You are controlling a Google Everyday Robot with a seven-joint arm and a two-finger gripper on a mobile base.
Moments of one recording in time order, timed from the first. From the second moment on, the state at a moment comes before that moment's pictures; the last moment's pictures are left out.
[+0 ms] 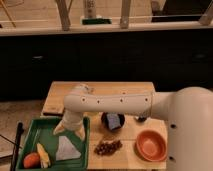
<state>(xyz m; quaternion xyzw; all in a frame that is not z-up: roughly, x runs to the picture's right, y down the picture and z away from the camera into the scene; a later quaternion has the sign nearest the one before) -0.180 0.231 0.709 -0.23 -0.40 -0.55 0.70</state>
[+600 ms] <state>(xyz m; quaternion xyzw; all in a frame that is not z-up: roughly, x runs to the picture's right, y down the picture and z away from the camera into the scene) -0.176 0.229 0.709 -0.22 -0.40 -0.55 0.70</state>
